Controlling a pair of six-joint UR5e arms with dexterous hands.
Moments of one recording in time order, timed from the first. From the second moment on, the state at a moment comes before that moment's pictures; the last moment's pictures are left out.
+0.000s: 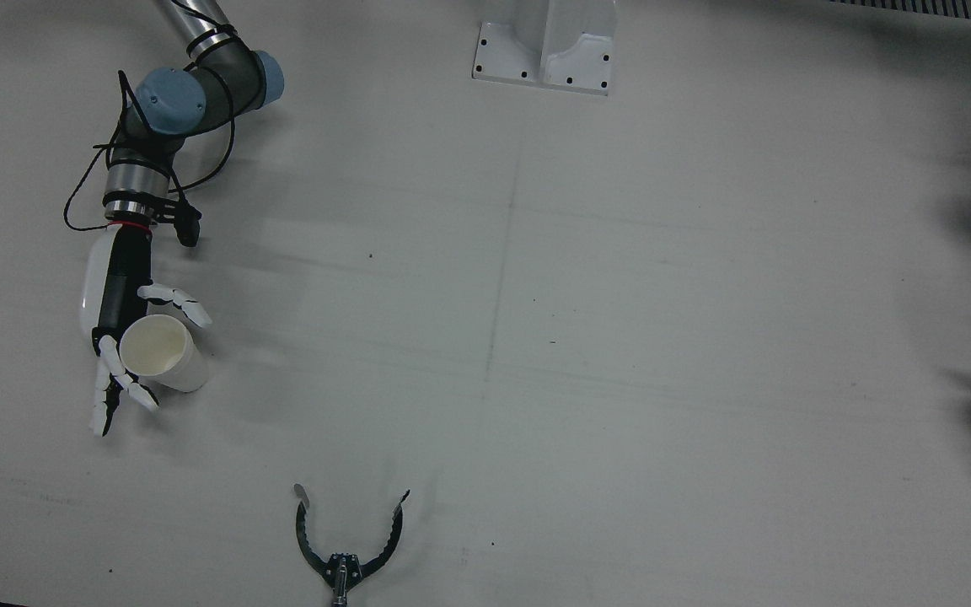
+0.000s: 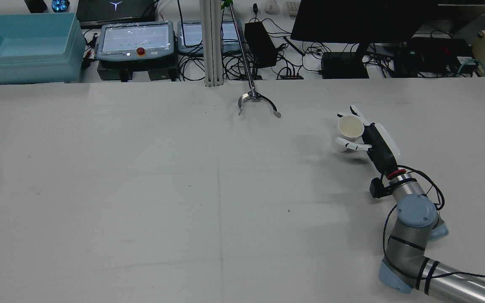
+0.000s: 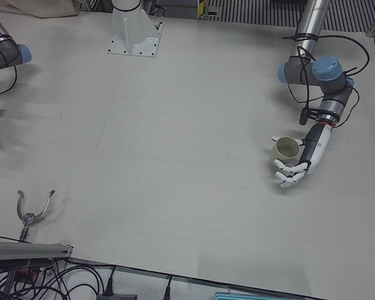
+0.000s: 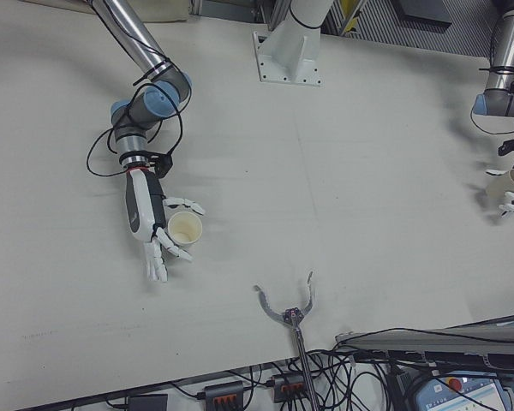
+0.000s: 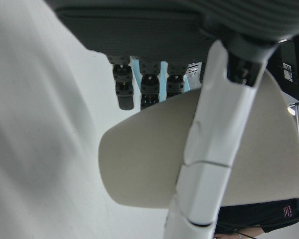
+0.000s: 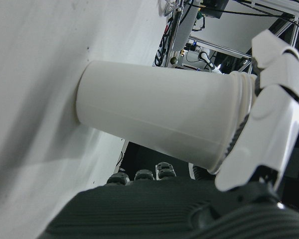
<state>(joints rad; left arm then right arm) -1.03 -1.45 -1.37 -0.42 1.40 0.34 0.65 -1.31 1.39 -3.10 -0.79 -0.40</state>
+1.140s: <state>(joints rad) -1.03 -1.48 -1.54 -0.31 1.46 0.34 0.73 -1.31 1.69 -3.25 -0.83 -0.48</state>
